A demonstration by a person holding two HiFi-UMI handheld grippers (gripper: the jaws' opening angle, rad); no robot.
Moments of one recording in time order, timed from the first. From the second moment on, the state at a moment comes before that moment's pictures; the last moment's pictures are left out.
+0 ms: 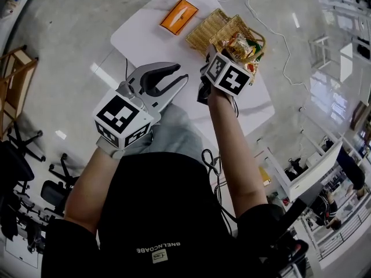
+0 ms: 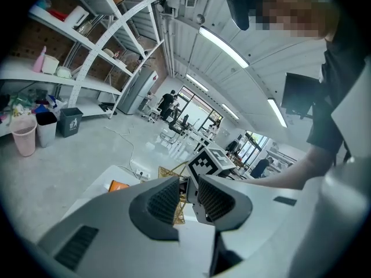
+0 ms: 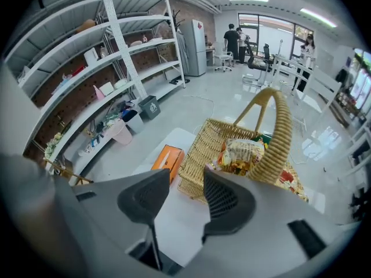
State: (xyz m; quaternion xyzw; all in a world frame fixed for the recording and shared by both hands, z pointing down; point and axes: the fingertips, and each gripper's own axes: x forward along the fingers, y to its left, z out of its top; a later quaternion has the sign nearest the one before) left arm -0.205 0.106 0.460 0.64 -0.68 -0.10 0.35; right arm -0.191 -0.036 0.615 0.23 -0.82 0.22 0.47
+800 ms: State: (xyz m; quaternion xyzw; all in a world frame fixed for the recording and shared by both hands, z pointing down) left arm -0.124 0.042 0.387 0.74 -0.60 -0.06 0.29; right arm -0.118 -0.067 0.444 0.26 -0.89 0.22 0.32
